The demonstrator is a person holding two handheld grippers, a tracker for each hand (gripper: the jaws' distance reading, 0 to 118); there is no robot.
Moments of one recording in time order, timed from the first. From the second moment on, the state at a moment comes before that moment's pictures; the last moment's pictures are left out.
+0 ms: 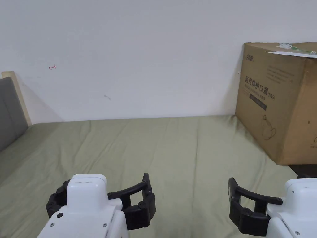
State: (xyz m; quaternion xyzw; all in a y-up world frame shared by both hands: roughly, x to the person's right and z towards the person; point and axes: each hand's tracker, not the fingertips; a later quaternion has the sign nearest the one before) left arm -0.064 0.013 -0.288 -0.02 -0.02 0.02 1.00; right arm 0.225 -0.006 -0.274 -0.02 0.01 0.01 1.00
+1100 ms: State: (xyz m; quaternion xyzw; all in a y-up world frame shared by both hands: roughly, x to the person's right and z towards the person) left arm -0.062 0.007 -0.307 -0.12 0.01 0.07 0.99; right arm 0.228 -0.015 -0.285 -0.07 0.01 0.00 1.00
